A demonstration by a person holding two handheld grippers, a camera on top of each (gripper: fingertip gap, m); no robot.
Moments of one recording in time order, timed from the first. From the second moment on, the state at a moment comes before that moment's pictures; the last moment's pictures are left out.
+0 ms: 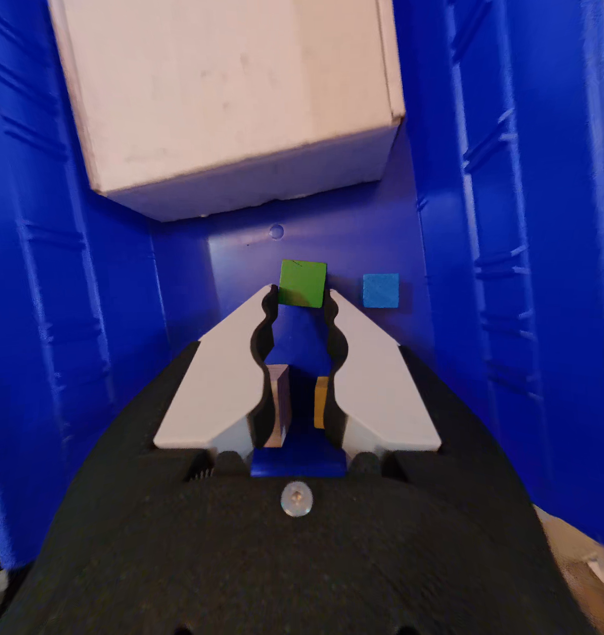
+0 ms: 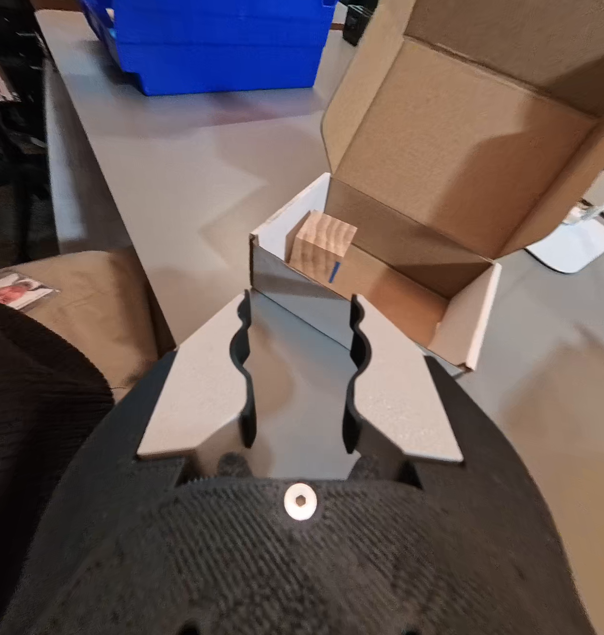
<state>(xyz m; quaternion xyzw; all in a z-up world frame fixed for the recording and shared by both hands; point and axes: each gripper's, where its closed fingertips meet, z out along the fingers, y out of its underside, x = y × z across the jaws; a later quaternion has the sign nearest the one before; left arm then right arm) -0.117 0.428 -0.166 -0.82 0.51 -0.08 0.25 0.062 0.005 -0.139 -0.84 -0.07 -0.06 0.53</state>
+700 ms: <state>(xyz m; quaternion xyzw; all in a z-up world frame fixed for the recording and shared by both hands) 0.119 0.043 -0.101 -0.50 0.76 -0.28 0.32 0.135 -0.033 -0.108 -0.81 -0.01 -0.13 0.57</state>
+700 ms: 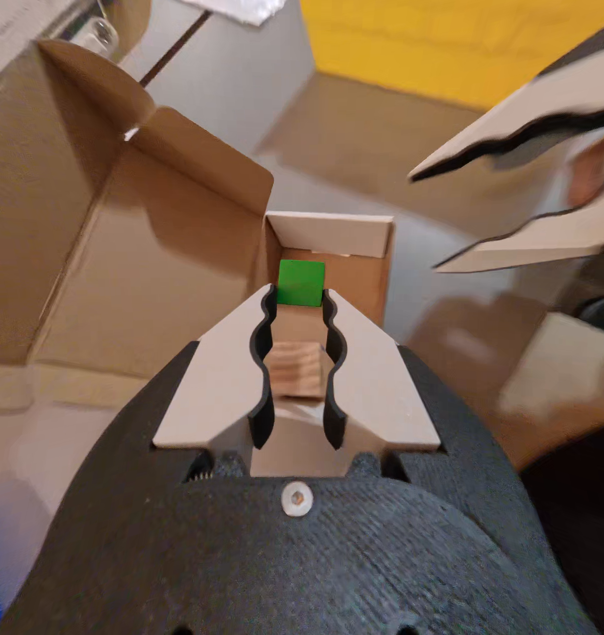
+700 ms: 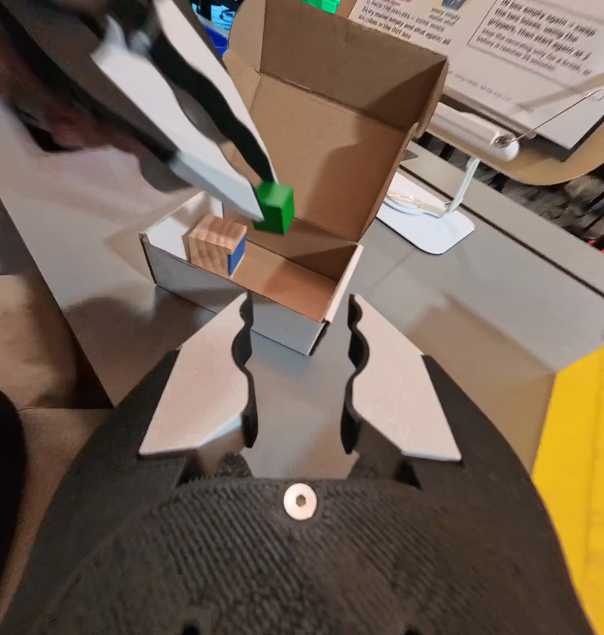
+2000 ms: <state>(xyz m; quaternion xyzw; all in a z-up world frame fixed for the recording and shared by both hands) -0.096 0.380 -0.062 -0.74 0.57 -0.06 0.34 0.121 -0.025 -0.122 -0.82 0.04 -0.04 0.57</state>
